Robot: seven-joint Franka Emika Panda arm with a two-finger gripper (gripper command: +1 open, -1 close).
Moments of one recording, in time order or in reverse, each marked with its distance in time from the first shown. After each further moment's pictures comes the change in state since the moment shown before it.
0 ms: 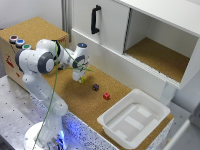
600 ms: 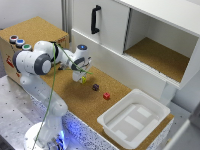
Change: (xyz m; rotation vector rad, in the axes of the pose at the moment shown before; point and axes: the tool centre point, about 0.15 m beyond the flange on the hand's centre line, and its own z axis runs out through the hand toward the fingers) arm -0.004 -0.003 -0.027 0.031 0.009 -0.082
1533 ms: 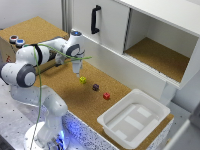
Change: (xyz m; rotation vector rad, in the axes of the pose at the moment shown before) arm 0.046 0.052 -0.103 -0.104 0.007 -0.917
